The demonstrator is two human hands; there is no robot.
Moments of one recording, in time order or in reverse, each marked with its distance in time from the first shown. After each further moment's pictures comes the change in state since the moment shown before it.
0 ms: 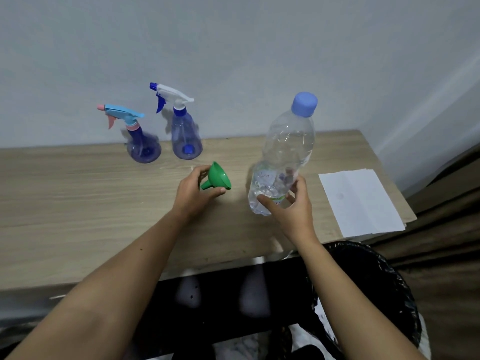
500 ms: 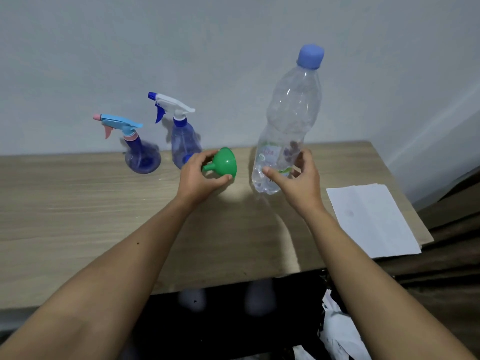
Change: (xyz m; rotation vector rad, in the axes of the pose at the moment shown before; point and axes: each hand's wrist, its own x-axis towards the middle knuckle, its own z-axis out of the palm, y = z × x) left_hand 0.054 0.033 -0.002 0.005 0.144 0.103; right_hand 0.096 -0.033 0.008 -0.014 -0.019 -0.094
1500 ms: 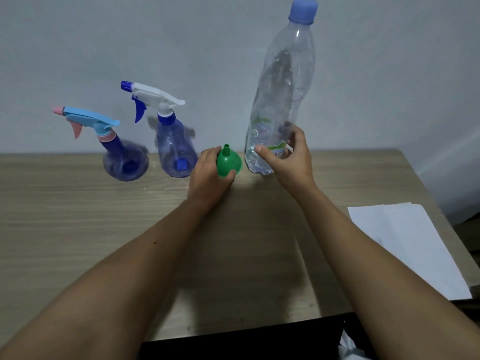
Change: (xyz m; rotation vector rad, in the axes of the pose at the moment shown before) left_hand 0.058 -0.039 0.070 0.281 0.109 0.077; right_hand 0.105 0.041 0.056 0.029 -0.047 -0.065
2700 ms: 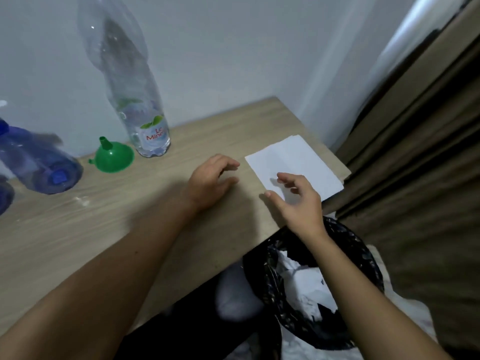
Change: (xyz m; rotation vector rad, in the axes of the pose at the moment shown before) left_hand -0.069 0.125 0.103 -0.282 -0.527 0.736; right_hand -0.211 0.053 -0.191 -0.343 0.378 0.196
